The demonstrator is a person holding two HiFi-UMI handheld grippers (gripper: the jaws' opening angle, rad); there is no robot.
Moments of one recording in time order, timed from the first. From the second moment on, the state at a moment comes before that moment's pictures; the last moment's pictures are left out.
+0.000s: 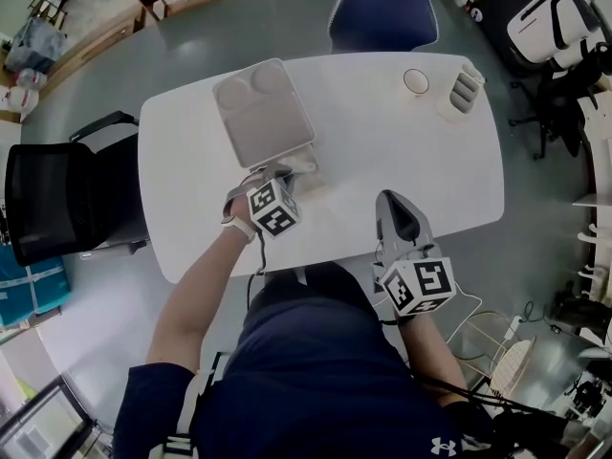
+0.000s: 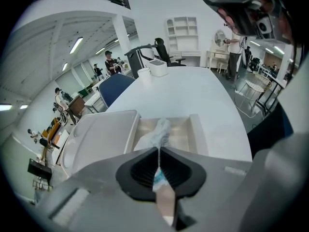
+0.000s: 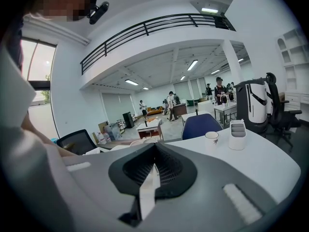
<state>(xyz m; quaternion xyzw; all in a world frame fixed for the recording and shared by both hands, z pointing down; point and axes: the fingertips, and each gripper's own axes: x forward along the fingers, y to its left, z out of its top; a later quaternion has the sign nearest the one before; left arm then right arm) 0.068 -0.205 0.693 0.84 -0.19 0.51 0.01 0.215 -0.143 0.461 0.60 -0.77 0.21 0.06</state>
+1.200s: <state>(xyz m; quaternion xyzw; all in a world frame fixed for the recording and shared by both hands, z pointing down) 0.060 -0.200 0.712 0.83 -0.23 0.51 0.05 0.203 -0.137 0.472 0.57 -0.79 0.22 0.06</state>
